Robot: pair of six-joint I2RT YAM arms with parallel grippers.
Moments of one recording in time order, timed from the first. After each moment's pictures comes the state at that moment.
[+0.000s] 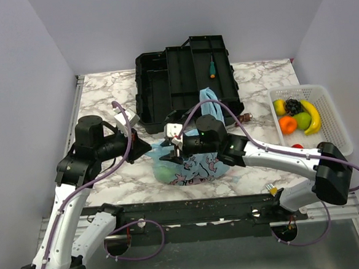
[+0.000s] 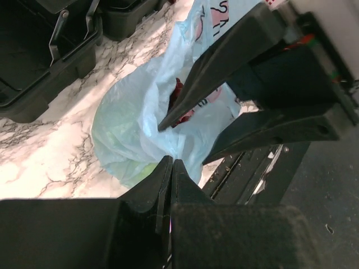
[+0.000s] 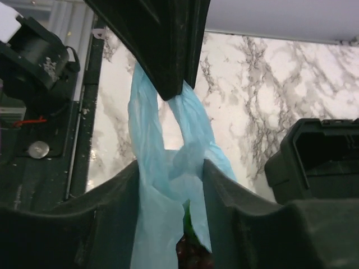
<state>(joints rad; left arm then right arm) -0.28 0.78 1.04 -0.78 0.69 0.03 1.02 1.40 1.02 0.15 -0.45 -0.31</state>
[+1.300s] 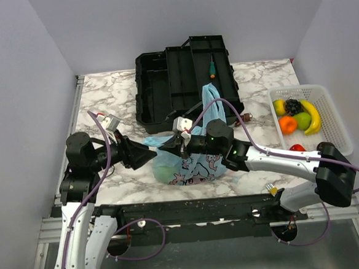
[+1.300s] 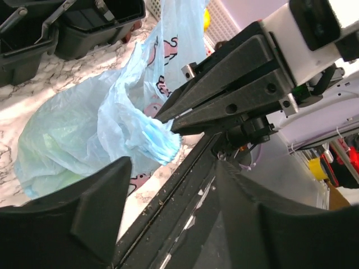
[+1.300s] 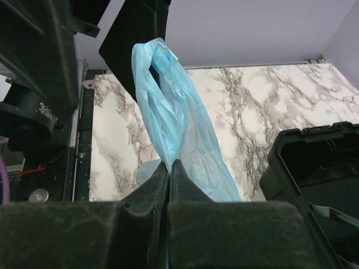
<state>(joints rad) -0.09 0.61 0.79 -0.47 0.96 -0.43 1.02 1.38 0.88 0.47 -0.37 -0.14</state>
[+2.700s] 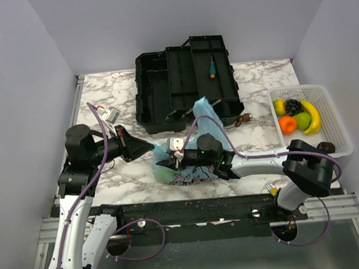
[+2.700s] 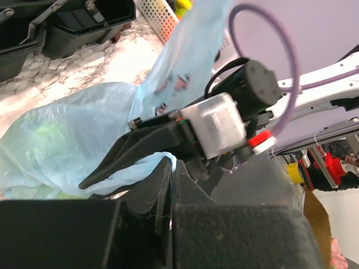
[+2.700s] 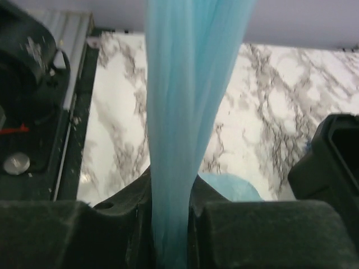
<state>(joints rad) -0.11 0.66 0.88 -0.47 0.94 -0.53 1.05 1.56 0.79 0.71 -0.39 -0.21</state>
